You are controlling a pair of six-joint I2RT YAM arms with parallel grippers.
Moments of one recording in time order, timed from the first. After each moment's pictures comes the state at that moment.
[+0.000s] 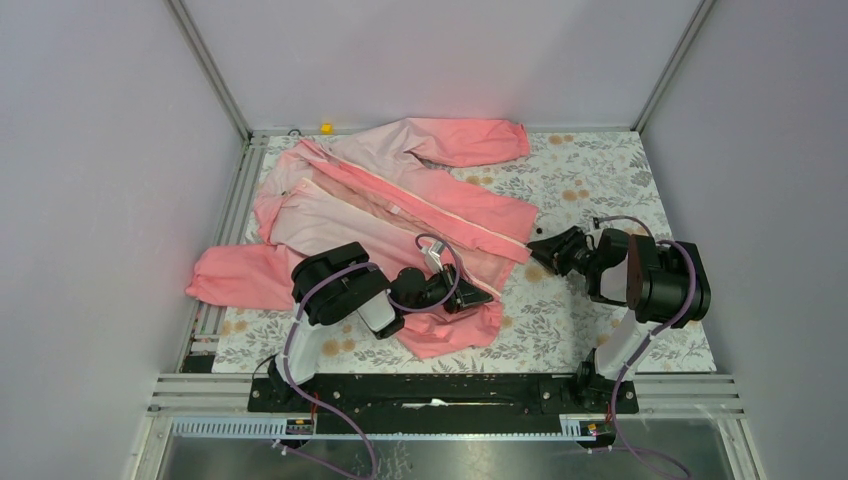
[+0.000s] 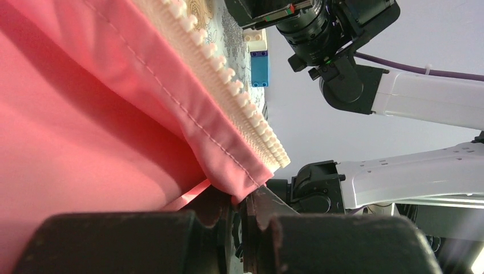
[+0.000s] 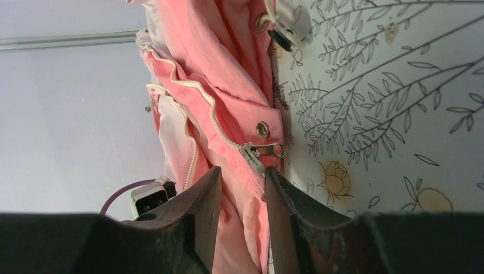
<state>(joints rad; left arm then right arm) -0.92 2.09 0.58 1.38 0.31 -1.37 -0.20 1.77 0.41 0.79 -0.79 1.00</state>
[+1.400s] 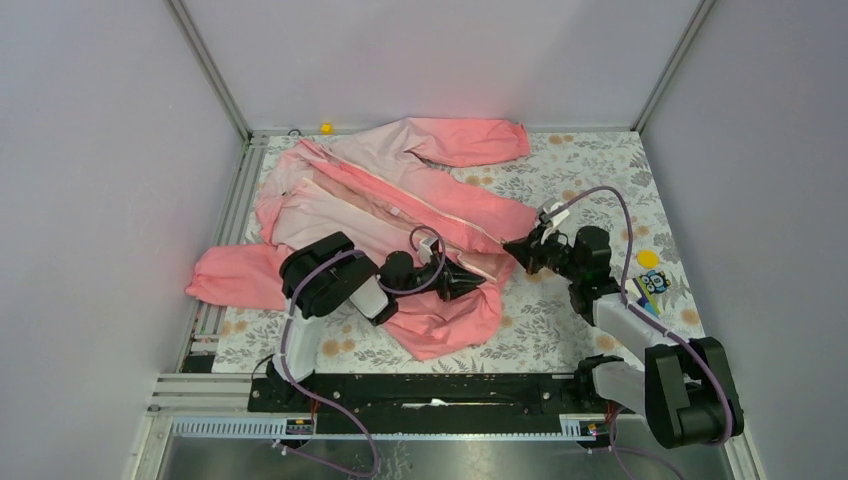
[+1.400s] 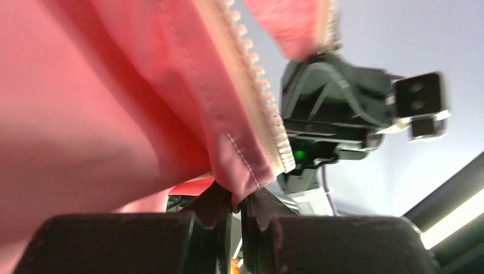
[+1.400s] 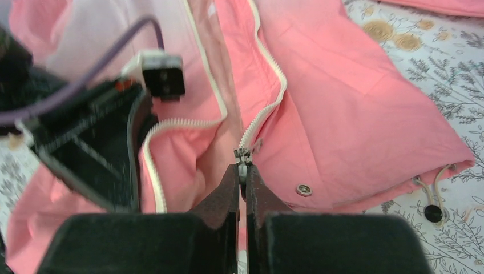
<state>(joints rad) -0.81 2.07 0.61 1.38 0.50 -1.88 0.16 1.14 0.37 0.51 -0.65 0.07</state>
